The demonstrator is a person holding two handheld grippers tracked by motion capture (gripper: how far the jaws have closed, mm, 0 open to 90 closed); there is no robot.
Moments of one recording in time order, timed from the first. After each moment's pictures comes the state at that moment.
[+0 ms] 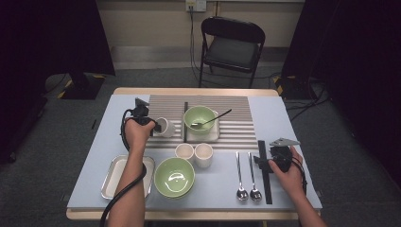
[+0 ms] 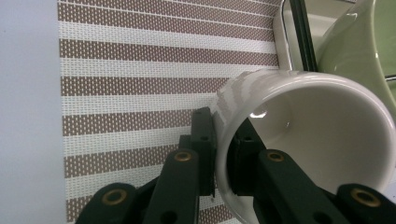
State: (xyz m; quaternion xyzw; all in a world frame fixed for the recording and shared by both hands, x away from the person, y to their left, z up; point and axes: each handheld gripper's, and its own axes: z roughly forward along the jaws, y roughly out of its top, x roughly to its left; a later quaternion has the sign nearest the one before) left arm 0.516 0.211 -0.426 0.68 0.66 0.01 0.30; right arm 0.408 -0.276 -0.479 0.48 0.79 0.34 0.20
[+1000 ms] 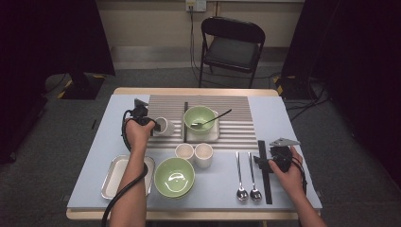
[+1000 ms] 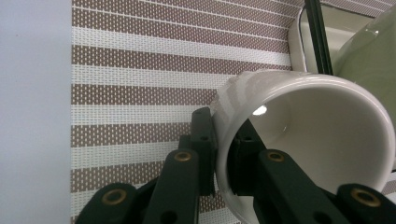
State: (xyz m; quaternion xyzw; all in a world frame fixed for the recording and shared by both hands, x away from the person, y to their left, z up) left arm 0.521 0.214 -0.434 0.67 0.68 0.02 0.31; right arm 0.408 -0.276 -0.479 0.48 0.79 0.34 0.20
